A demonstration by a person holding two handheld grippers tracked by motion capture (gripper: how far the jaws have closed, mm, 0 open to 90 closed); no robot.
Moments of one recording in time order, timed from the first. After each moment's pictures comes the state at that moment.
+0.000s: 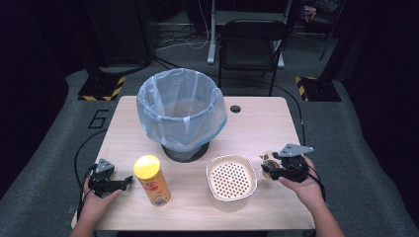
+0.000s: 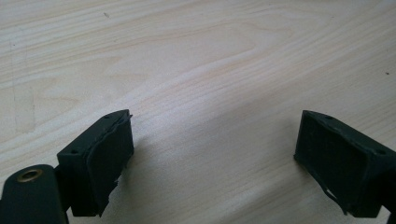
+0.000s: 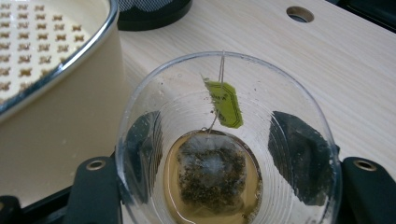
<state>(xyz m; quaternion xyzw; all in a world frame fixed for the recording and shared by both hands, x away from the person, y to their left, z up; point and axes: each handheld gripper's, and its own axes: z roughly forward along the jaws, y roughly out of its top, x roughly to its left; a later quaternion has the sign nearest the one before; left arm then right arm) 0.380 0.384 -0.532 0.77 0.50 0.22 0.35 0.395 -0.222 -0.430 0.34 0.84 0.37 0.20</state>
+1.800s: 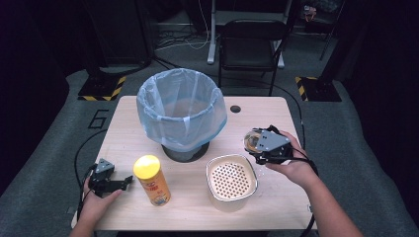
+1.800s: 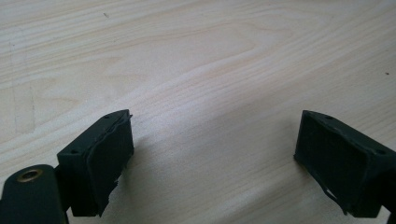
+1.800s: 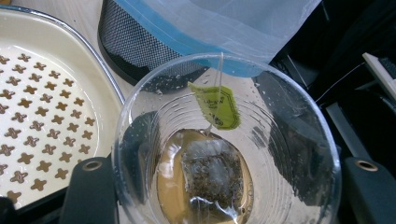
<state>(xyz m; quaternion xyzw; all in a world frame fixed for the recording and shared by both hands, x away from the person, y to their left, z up) 0.380 0.384 -0.532 0.77 0.50 0.22 0.34 0.404 -0.158 -0.360 0.08 0.87 0.34 0.35</state>
